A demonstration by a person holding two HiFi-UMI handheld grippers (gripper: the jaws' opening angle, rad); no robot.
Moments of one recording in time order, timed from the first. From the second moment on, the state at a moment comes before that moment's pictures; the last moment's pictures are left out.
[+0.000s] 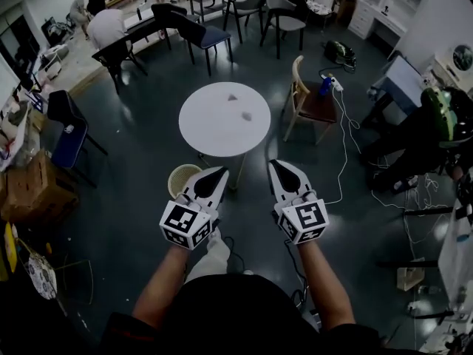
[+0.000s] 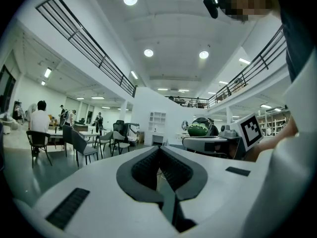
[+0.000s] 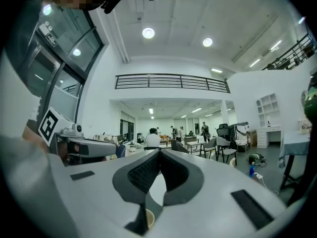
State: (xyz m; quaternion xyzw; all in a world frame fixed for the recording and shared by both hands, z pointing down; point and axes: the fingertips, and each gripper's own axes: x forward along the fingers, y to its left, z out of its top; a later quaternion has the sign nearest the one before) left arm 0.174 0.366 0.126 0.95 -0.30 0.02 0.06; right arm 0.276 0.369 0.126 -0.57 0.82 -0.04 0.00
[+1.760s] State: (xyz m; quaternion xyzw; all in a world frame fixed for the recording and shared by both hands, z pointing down) left arm 0.138 0.010 0.234 0.92 -0.35 0.07 0.16; right arm 0.287 -0.011 0.297 -0.56 0.80 -0.16 -0.14
